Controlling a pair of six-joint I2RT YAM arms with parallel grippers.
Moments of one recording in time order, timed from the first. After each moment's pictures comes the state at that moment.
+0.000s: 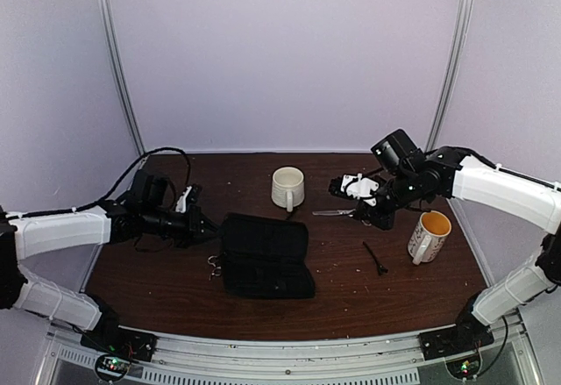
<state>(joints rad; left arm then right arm) -0.52 1.23 0.66 -0.11 0.57 -0.80 0.68 1.40 1.18 -0.75 -0.10 -0.59</state>
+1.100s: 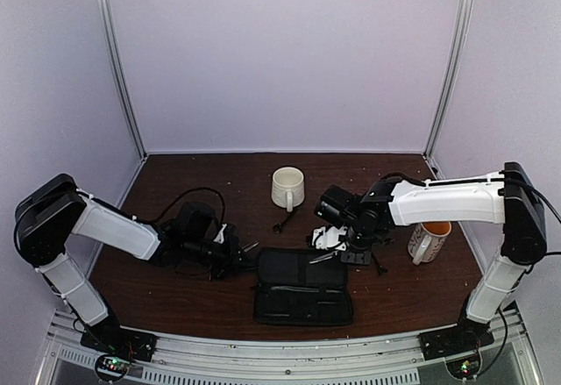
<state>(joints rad) -0.76 1.64 0.61 0.33 0.52 -1.23 0.94 1.69 1.18 -0.83 0.33 -0.46</state>
